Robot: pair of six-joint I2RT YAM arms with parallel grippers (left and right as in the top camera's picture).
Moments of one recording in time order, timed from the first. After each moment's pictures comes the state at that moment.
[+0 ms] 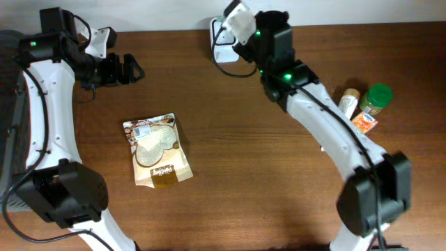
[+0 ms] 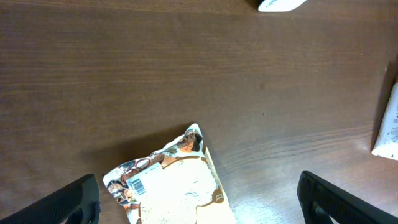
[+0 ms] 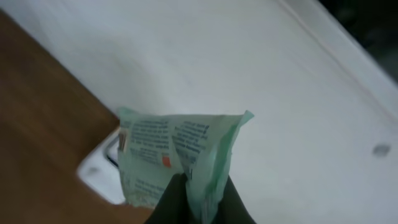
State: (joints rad) left arm 0.18 1.98 2.06 -1.30 0.44 0.13; right arm 0.41 1.88 1.62 -0.01 0.16 -0.68
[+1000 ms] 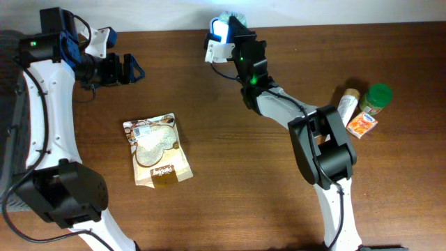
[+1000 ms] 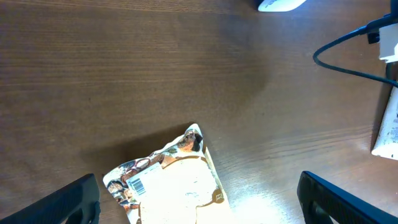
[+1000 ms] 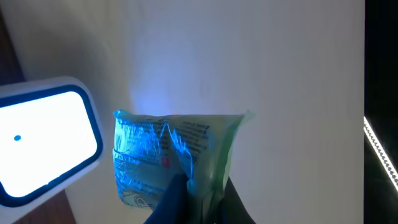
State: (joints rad) left arm 0.18 1.98 2.06 -1.30 0.44 0.13; right arm 0.40 2.34 1.62 0.73 0.19 -1.39
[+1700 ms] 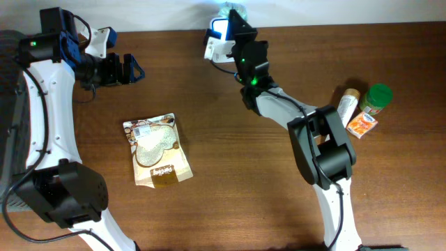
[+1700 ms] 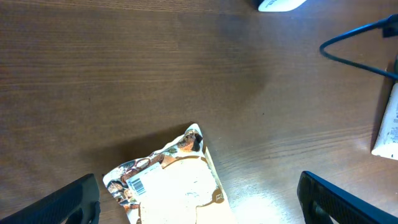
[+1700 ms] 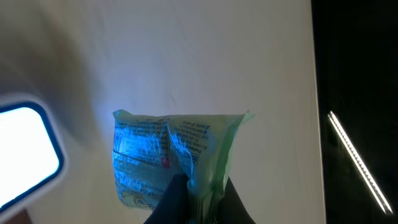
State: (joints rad) left arm 0.18 1.98 2.06 -1.30 0.44 0.14; right arm 0.41 2.33 1.62 0.84 0.19 -1.41
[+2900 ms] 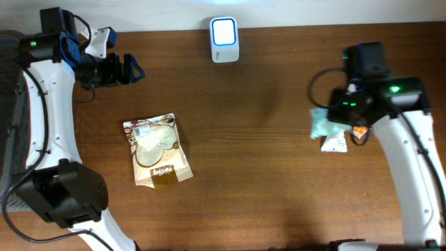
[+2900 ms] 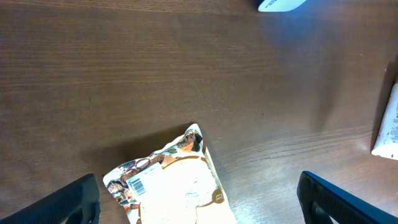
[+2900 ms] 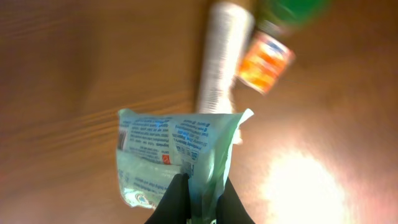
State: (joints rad) left arm 0.18 1.98 2.06 -1.30 0.44 0.13; right arm 0.03 1.50 1.56 -1.30 0.19 0.34
